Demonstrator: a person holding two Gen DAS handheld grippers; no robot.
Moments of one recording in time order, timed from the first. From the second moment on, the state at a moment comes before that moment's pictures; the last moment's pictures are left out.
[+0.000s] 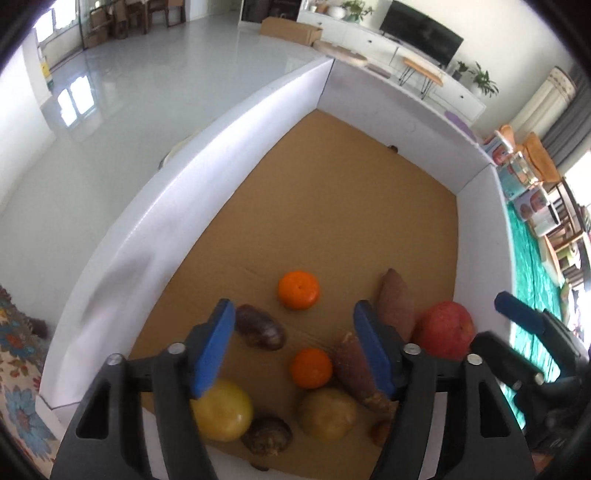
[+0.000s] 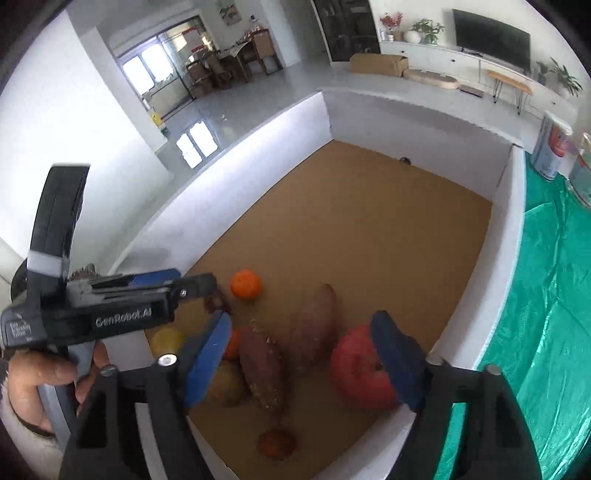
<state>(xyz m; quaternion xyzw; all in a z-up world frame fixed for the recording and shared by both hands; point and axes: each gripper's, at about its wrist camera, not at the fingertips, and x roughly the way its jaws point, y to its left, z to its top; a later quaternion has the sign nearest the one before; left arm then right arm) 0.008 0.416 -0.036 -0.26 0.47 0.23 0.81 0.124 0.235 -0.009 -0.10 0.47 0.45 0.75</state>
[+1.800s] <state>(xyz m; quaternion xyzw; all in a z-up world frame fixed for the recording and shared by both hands) -0.098 0.334 0.045 -0.15 0.42 0.33 0.83 0.017 0.186 0.062 -0.16 0.47 0.36 0.79</state>
